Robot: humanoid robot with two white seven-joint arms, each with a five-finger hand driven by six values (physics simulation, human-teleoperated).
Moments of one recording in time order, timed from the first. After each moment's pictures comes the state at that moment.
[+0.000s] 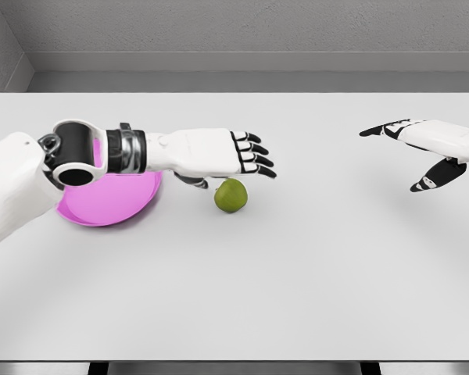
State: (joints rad) left arm -0.90 0.55 -0.94 -1.50 -0.57 -0.61 -0.42; right arm -0.44 -1.02 0.42 -1.70 0.09 -0.17 0.61
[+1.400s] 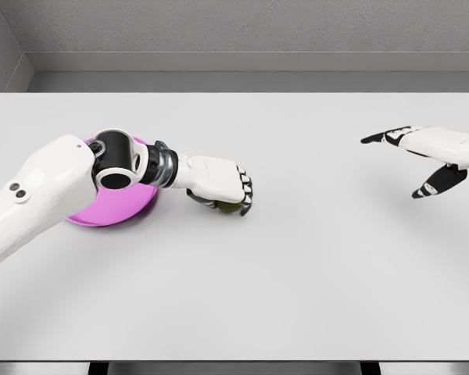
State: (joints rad) left arm -0.95 0.44 -1.10 -1.32 -0.61 -0.61 -0.55; right arm -0.42 -1.03 0.42 -1.70 0.09 -0.17 0.61
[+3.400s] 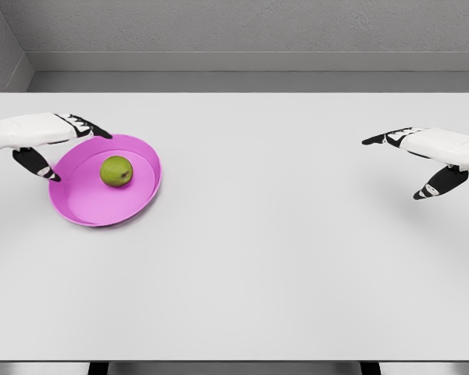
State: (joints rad) left arm -0.81 0.92 -0.80 -1.18 -0.18 -0.61 -0.54; right arm -0.41 -1.04 0.42 -1.71 0.09 -0.17 0.61
